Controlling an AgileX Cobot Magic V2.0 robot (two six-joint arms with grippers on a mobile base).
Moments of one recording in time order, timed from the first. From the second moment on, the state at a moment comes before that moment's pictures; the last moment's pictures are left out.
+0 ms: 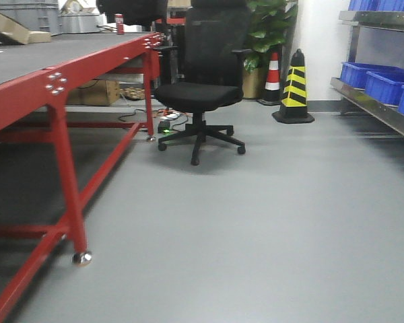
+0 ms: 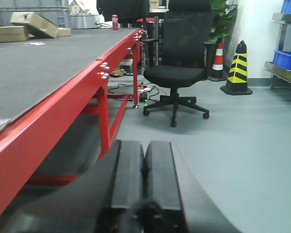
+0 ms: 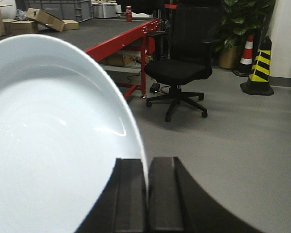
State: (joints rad) left arm -0.06 -0.02 0.03 -0.20 0.01 0.25; right arm 0.35 0.34 -0.64 -0.18 0.45 0.24
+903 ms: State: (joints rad) left arm -0.06 -0.02 0.03 -0.20 0.01 0.25; right arm 0.35 0.34 -0.64 -0.18 0.45 0.24
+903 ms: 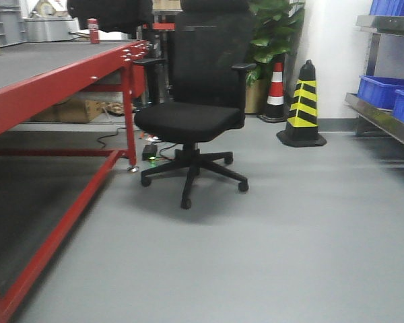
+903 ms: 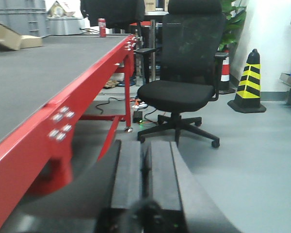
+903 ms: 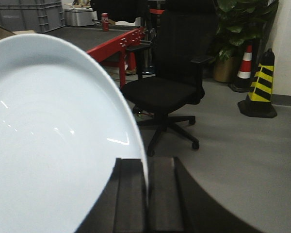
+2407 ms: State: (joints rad) left arm -0.06 -0.02 0.03 -0.20 0.01 0.25; right arm 0.35 0.34 -0.64 -0.18 0.45 0.24
